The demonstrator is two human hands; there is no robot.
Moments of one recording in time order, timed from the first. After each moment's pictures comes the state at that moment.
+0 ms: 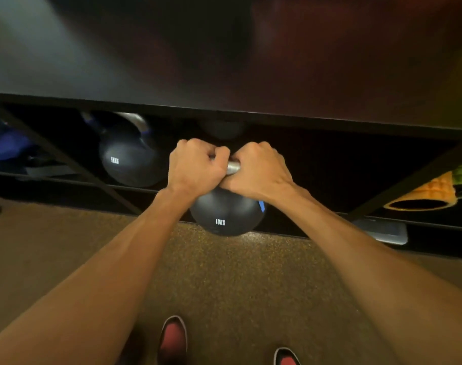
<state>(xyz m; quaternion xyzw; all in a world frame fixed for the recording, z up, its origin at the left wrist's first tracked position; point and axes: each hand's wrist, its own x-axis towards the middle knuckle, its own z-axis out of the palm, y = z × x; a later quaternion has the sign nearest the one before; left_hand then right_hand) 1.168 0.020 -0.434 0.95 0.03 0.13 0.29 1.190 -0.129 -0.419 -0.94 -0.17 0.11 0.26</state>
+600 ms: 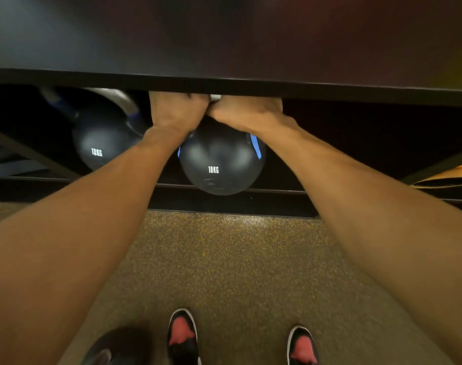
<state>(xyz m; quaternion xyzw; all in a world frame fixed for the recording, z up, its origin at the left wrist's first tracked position) 1.272 0.080 -0.462 0.95 0.05 0.18 0.25 1.283 -0.052 -0.446 -0.96 -0.13 0.05 0.26</state>
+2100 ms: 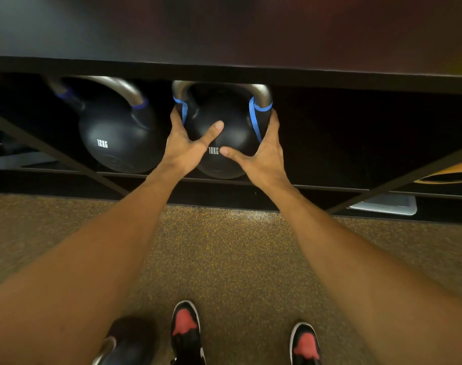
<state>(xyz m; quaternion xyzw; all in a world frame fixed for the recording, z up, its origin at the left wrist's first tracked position) 1.224 0.095 -0.543 0.82 0.17 -0.04 0.54 1.214 -0.091 -0.554 -0.83 0.02 0.03 0.55</state>
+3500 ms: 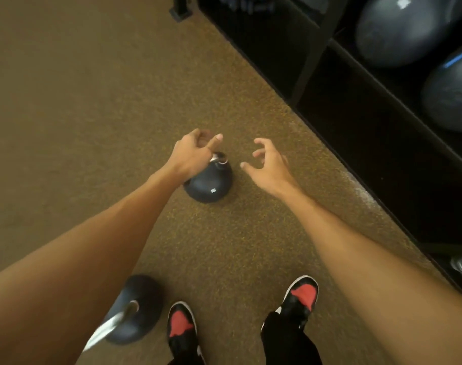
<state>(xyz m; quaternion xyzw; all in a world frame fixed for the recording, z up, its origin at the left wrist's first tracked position) 0.683 0.225 -0.579 0.71 0.52 0.03 0.47 0.832 0.088 -0.622 -0.82 -0.33 0.34 0.31</state>
